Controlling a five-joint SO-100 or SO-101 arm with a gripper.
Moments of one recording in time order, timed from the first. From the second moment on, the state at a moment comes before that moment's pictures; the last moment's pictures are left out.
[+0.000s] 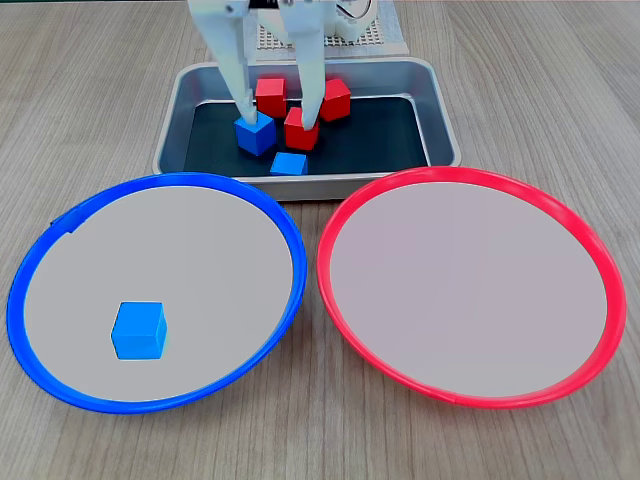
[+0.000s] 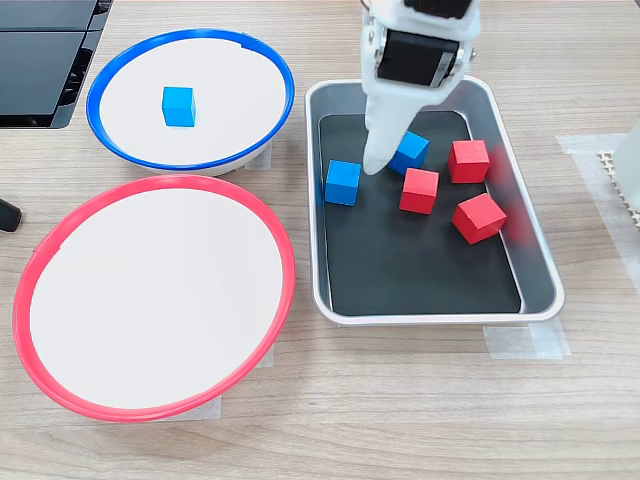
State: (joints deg) arm 9.8 95.4 109.2 66.6 -93.7
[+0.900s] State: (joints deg) arm 8.6 97.5 93.1 71.3 -82.5
